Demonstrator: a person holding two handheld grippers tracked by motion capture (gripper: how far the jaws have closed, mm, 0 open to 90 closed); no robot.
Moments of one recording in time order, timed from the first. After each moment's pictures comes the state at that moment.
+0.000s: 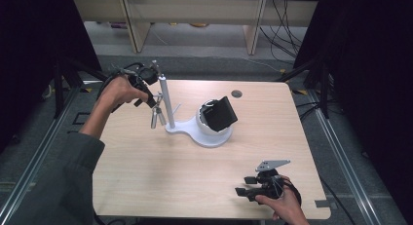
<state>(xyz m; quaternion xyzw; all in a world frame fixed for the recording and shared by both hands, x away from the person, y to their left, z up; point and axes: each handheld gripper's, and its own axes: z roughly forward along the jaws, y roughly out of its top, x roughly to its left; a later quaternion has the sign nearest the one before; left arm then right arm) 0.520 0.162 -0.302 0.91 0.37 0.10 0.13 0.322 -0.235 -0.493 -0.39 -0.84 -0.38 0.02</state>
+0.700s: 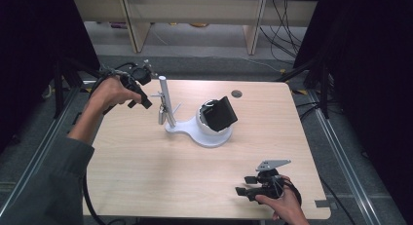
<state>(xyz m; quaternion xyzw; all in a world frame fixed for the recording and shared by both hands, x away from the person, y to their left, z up) 0.503 0.176 -0.294 0.91 0.37 0.10 0.14 0.322 -0.235 -0.493 -0.39 -0.84 -0.39 0.02</state>
